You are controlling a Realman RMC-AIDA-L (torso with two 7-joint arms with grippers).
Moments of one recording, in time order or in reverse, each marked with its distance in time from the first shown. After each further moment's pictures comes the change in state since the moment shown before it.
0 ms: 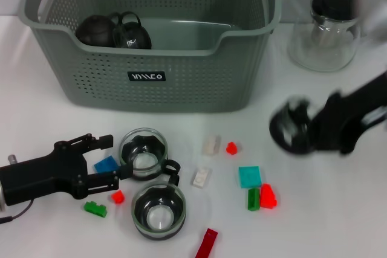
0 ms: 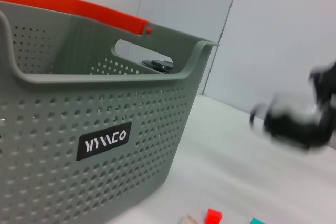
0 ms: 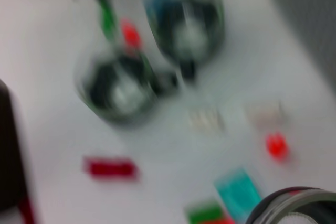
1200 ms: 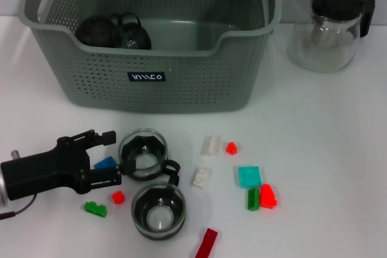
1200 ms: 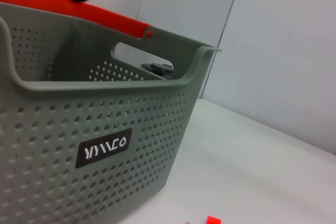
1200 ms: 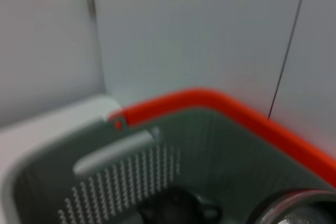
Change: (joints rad) left arm -0.017 0.000 0.000 0.000 0.000 -0.002 -0.025; right arm 0.632 -0.008 -0.014 0.727 -0.040 1.009 0.296
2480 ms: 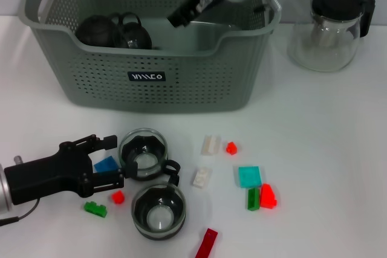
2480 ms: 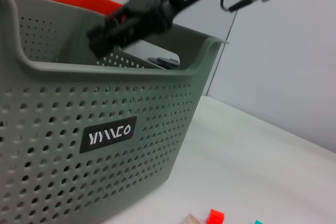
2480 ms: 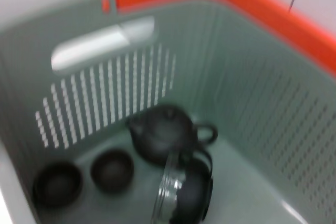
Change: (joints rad) left arm 0.010 -0.009 0.000 -0.015 0.000 -0.026 0.000; right arm -0.007 0.023 -0.104 0.157 -0.031 0.097 -0.005
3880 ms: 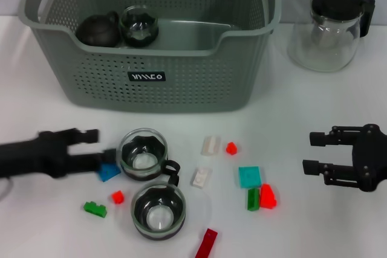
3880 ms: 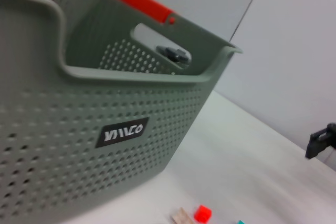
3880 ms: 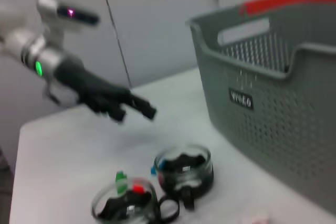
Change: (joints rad) left arm -0.025 0.022 0.030 0.239 0.049 0.133 -0.401; right arm -0.984 -0.035 0.377 -0.463 0.519 -0.908 -0.951
